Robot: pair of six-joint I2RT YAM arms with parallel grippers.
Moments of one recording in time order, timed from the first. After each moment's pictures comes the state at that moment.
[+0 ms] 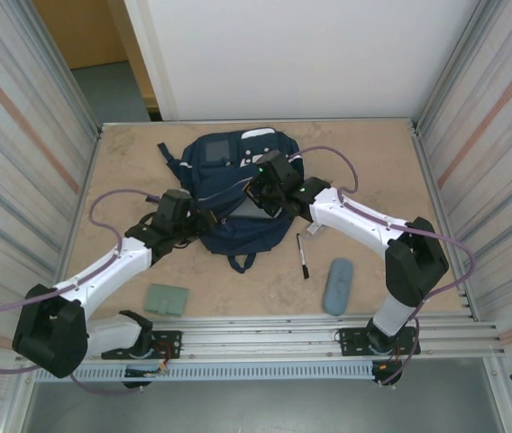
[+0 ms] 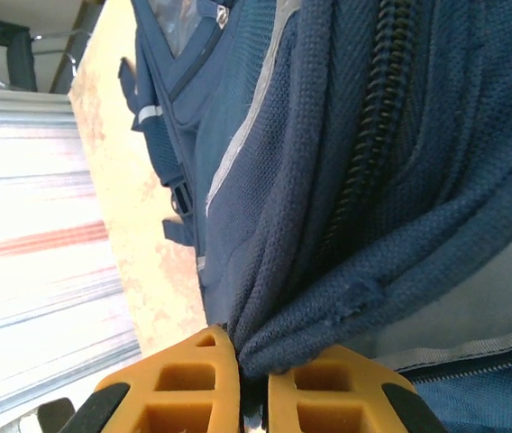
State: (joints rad) left arm -0.48 1.20 0.72 -0.31 0.06 -0.84; right arm 0.76 1.68 1.34 -0.37 -0.01 1.33
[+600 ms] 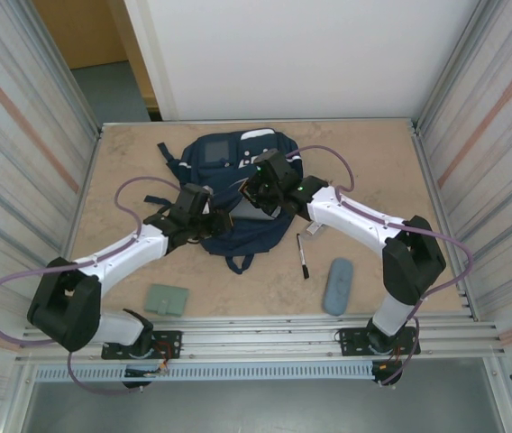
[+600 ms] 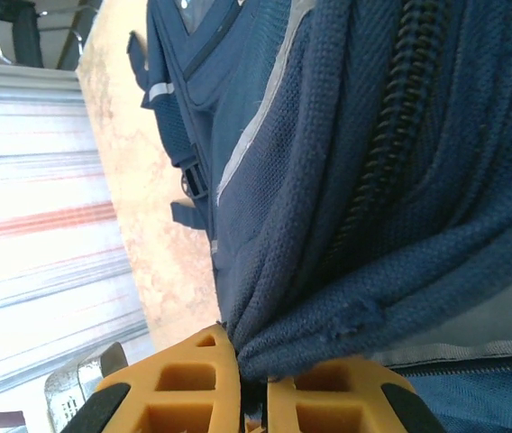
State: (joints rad) left arm -0.55 1.36 0.81 -0.29 0.11 -0.73; right arm 0.76 1.70 1.36 -0.36 -0.05 1.33
